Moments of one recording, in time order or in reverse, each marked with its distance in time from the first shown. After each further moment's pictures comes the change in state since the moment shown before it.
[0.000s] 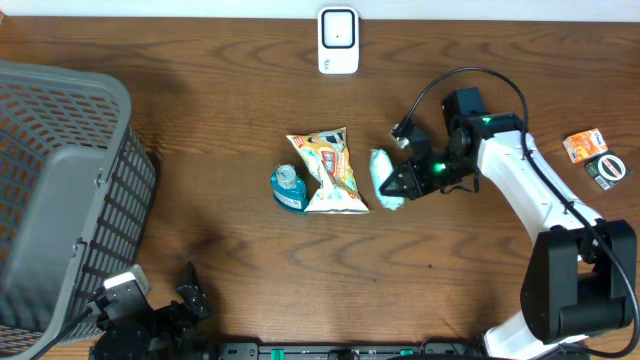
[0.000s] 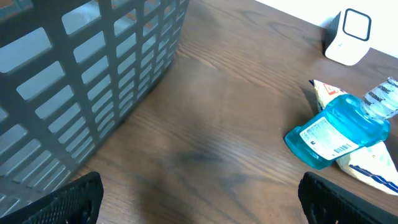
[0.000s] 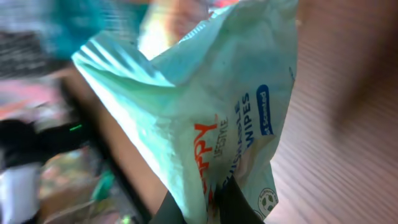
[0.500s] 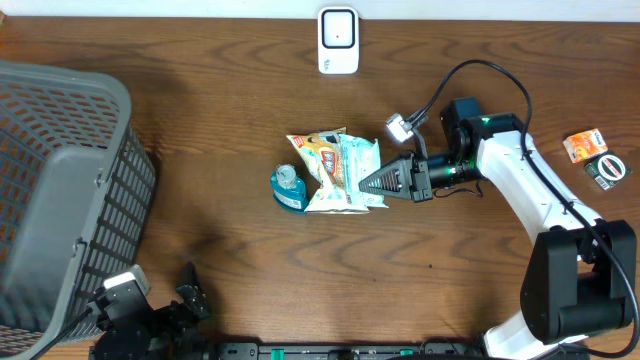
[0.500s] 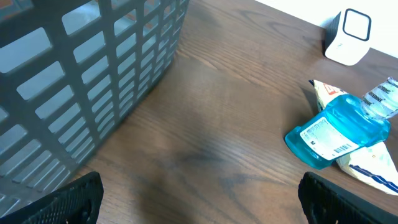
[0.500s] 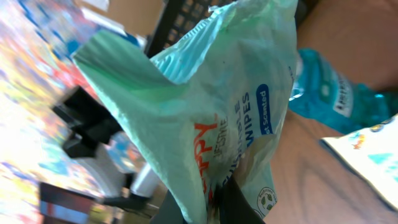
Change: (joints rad) left arm 0.000 0.000 0.000 0.000 0.000 0.000; right arm 0.005 0.000 0.000 -0.164 -0.641 -0.309
